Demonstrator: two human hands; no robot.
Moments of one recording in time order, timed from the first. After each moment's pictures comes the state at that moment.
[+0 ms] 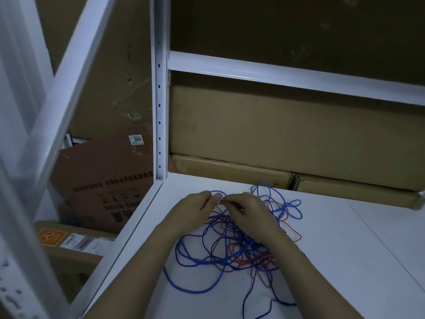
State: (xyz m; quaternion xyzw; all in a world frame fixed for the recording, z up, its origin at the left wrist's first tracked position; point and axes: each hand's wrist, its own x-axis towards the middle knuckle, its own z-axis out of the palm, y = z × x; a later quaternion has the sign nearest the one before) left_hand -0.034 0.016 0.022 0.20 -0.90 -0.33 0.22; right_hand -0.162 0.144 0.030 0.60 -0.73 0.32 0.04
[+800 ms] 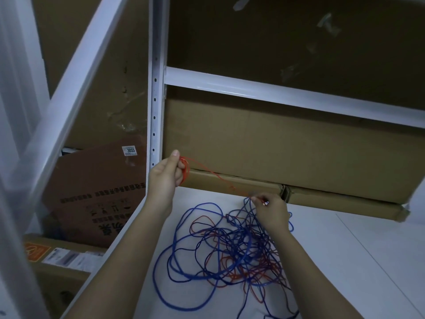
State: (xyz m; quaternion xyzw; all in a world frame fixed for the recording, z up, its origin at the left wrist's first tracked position) left_hand -0.030 0.000 0.096 0.17 -0.51 -0.68 0.50; right_hand -0.224 0.148 0.033 0.29 -0.84 0.44 0.08
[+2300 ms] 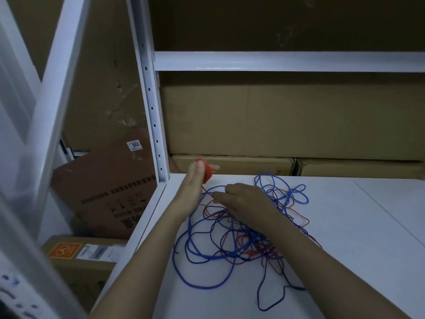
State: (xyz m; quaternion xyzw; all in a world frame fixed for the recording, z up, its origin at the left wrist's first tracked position) left_hand -0.045 0.004 0.047 0.14 -0.76 -0.54 0.32; right_hand -0.153 0.130 0.035 0.69 -0.64 0.16 0.31
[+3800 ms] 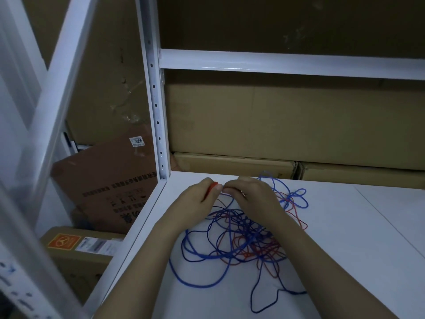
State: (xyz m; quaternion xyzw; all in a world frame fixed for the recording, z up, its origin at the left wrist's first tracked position) left_hand -0.026 0.026 0.043 0.16 -0.90 -0.32 0.25; right_hand -0.168 0.138 0.043 0.63 -0.69 0.32 0.17
